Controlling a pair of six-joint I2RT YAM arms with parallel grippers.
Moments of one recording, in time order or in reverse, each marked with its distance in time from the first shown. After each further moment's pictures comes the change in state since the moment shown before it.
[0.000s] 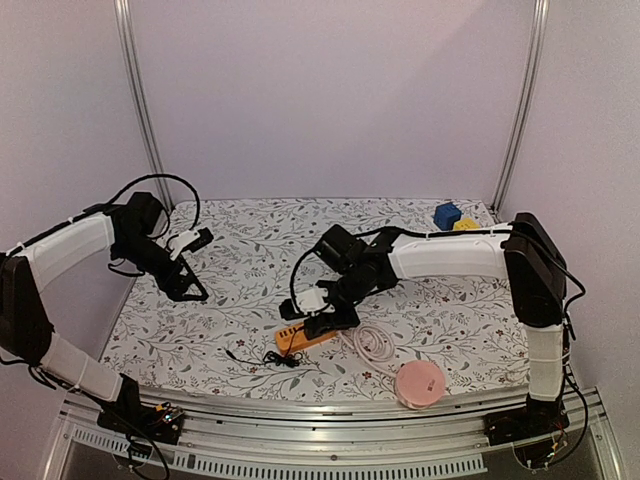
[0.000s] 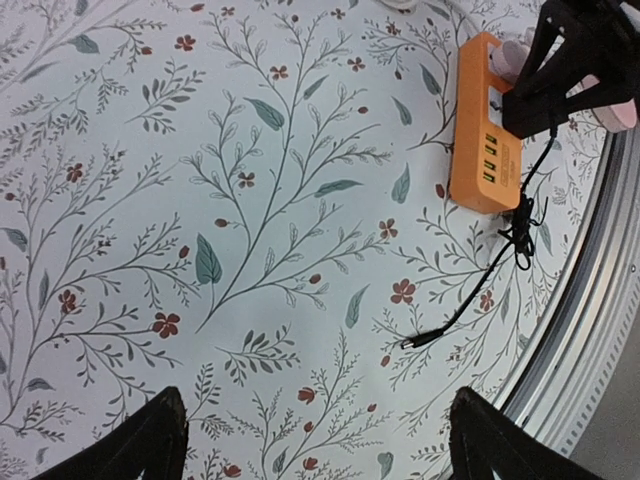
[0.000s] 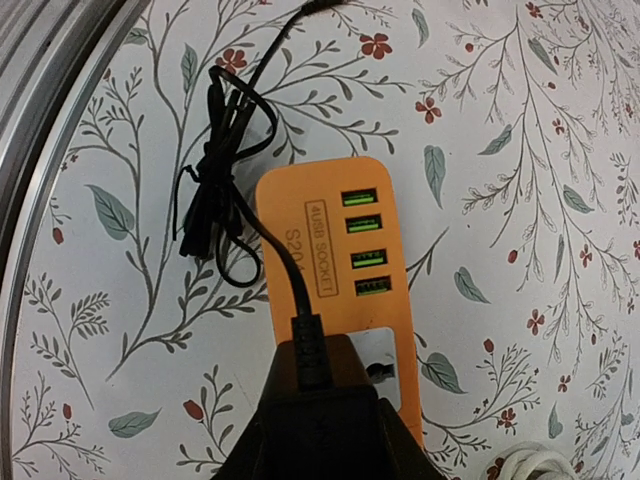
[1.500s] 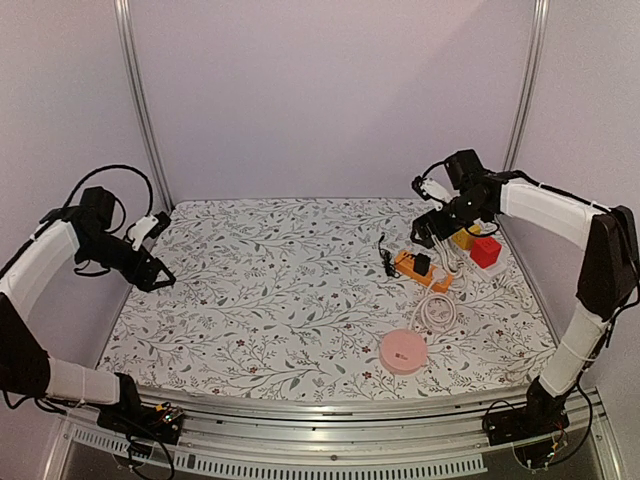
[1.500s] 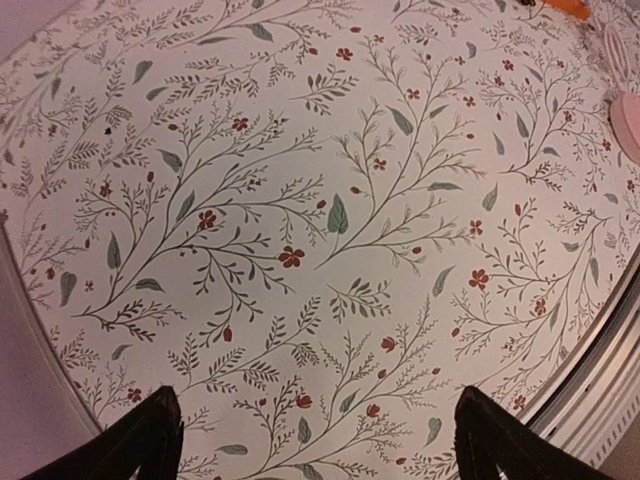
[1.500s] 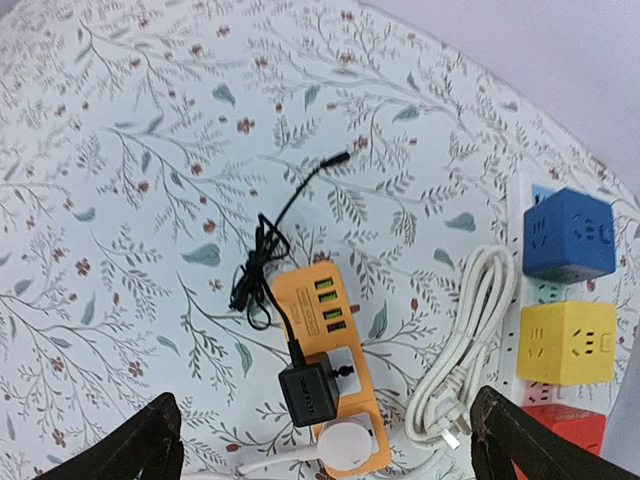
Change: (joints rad) left arm 0.232 -0.185 -0.001 -0.040 -0.040 0.003; right arm -0.593 -0.328 -0.132 -0.032 0.230 0.680
